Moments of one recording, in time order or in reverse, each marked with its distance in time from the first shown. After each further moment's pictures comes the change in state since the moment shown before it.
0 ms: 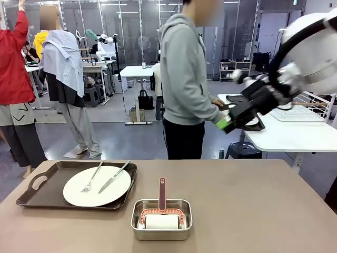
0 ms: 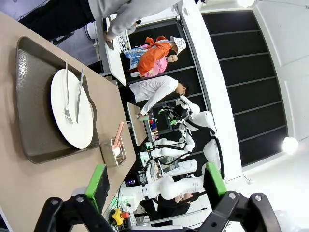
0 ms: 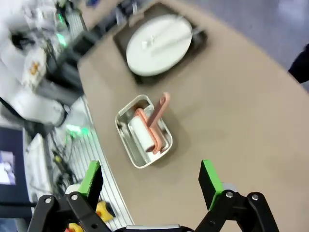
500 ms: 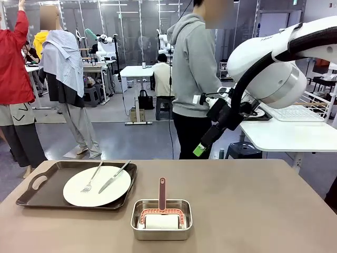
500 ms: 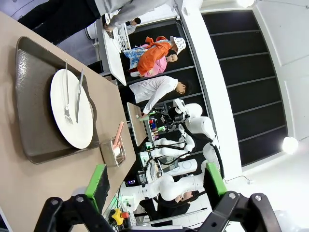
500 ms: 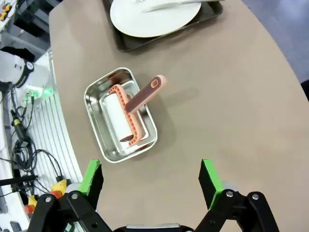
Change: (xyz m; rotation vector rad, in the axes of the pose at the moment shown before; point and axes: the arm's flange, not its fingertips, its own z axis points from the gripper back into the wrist) left arm 0.000 0.000 0.000 -0.001 0.001 0.000; right arm 0.016 0.019 -0.078 -0.138 0.190 0.180
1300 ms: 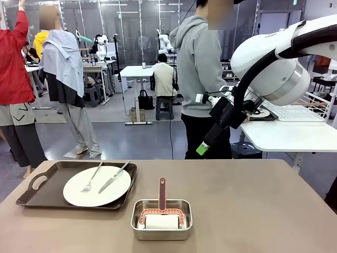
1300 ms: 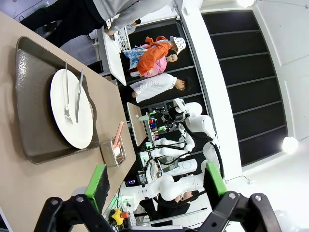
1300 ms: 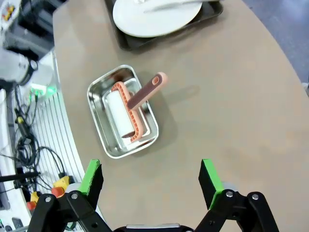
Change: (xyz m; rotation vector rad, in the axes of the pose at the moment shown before) left arm 0.000 0.000 0.000 0.000 0.000 0.000; right arm -0.001 -0.006 0.007 0.020 0.015 0.005
